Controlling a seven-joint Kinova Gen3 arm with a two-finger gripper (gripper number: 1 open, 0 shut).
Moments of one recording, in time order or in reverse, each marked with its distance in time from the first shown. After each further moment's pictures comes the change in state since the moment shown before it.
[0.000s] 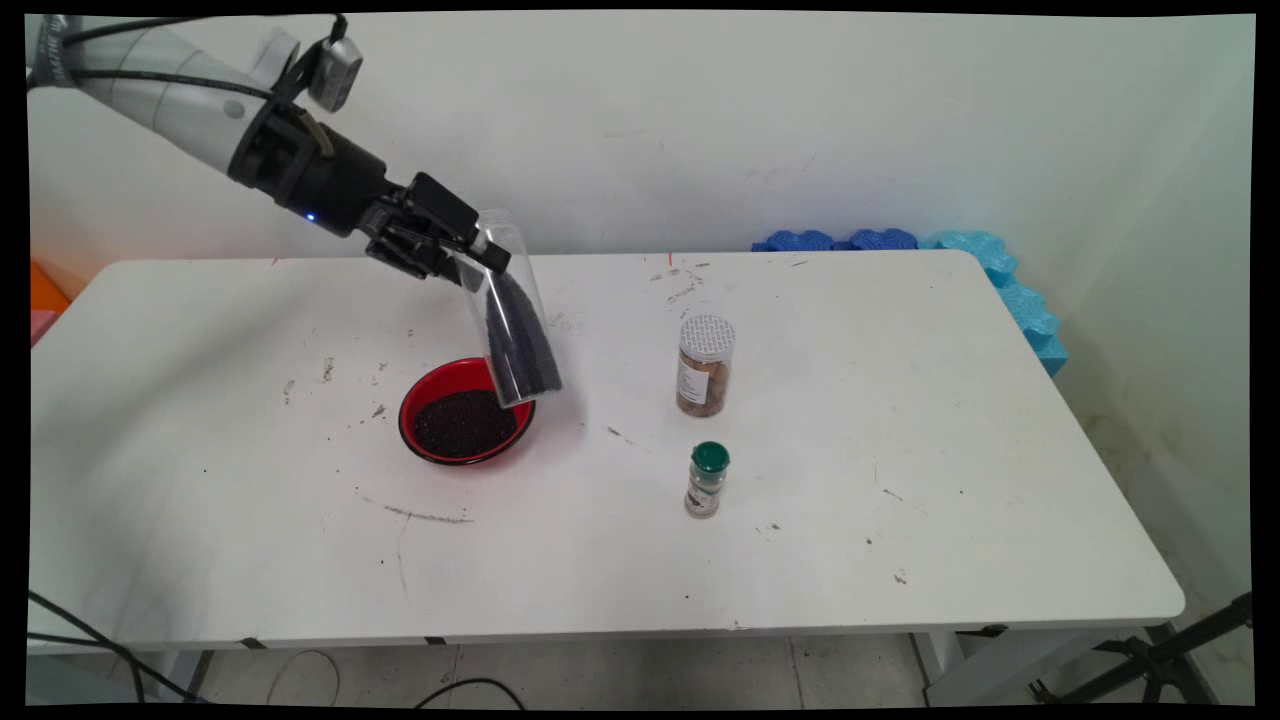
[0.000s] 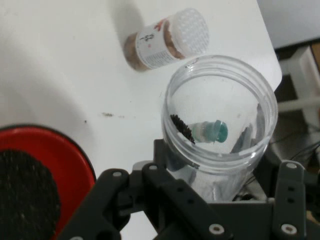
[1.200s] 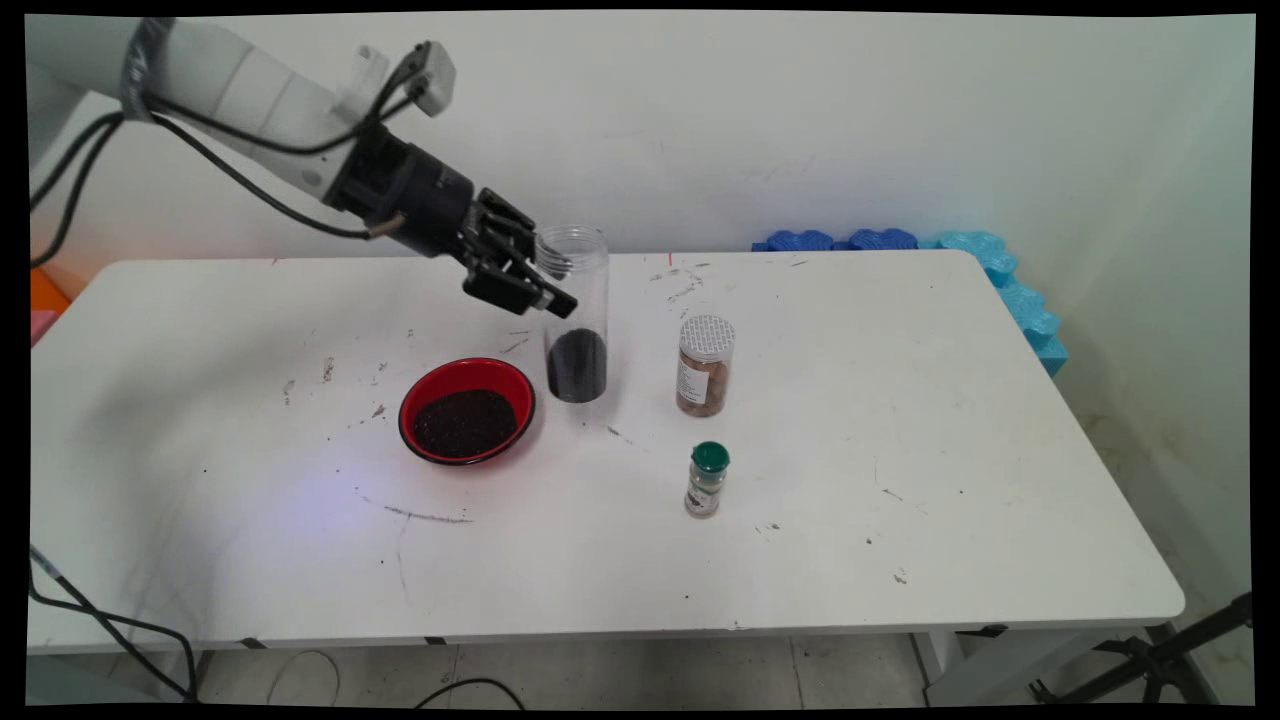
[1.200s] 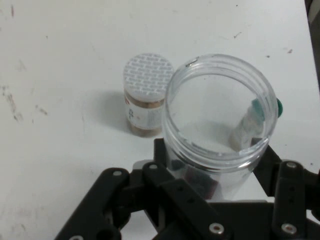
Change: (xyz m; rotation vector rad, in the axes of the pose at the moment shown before) arm -0.006 0.054 0.065 0.083 0.023 0.972
